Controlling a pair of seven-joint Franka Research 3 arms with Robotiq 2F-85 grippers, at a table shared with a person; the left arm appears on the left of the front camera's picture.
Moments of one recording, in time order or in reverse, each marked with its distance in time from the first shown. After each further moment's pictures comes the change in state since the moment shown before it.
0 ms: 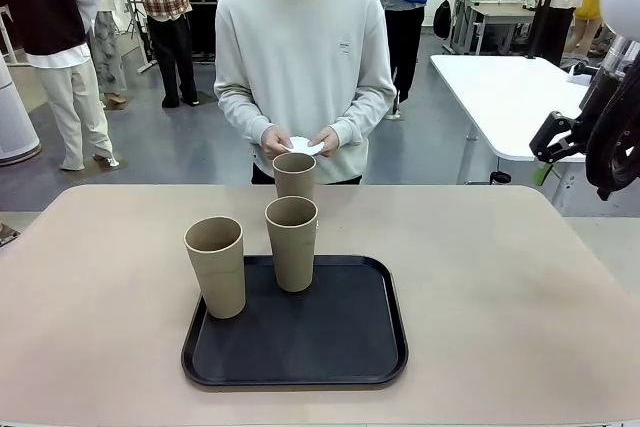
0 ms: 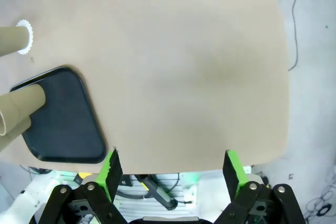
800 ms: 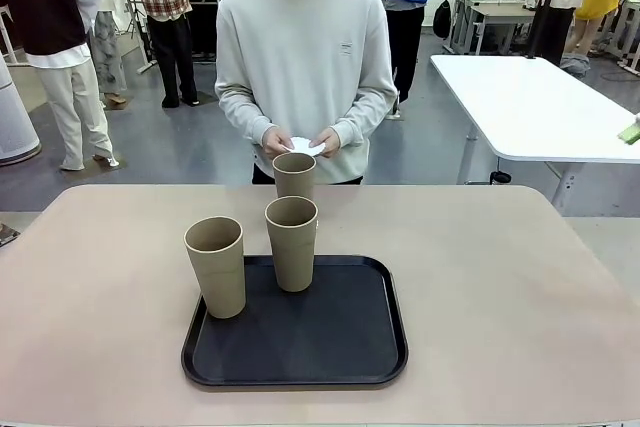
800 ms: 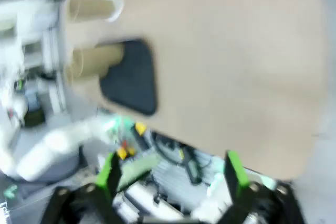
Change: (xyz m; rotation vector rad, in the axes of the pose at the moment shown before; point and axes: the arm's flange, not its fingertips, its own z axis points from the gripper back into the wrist) left arm 0.000 0.000 0.000 0.000 -0.001 0.000; right arm 0.039 -0.164 0.034 0.635 0.112 0.203
